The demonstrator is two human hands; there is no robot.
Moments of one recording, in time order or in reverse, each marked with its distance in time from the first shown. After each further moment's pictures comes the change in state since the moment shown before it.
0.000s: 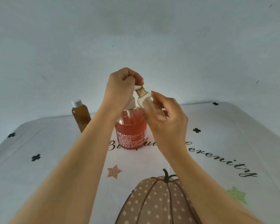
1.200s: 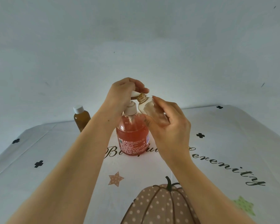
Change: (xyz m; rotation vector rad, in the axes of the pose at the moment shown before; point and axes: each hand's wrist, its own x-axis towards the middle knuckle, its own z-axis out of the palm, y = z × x) left_hand 0.001 0.001 -0.002 -0.202 -0.128 -0.209; right_hand 0.002 0.004 -0.002 -0.017 -0.012 -0.083
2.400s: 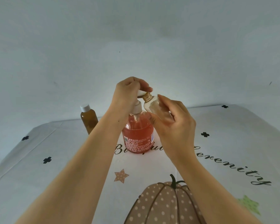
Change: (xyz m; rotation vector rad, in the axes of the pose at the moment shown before) left_hand -0.006 0.000 0.003 -0.008 0.074 0.014; right_hand 0.000 -0.002 0.000 -0.005 -0.003 0.008
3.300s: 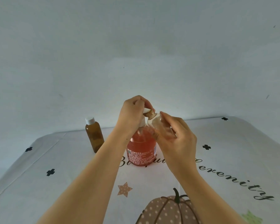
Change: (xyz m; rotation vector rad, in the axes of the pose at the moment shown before) left_hand -0.001 -0.005 0.003 0.154 -0.007 0.040; right_hand -0.002 0.004 0.001 -0.006 -0.013 0.025
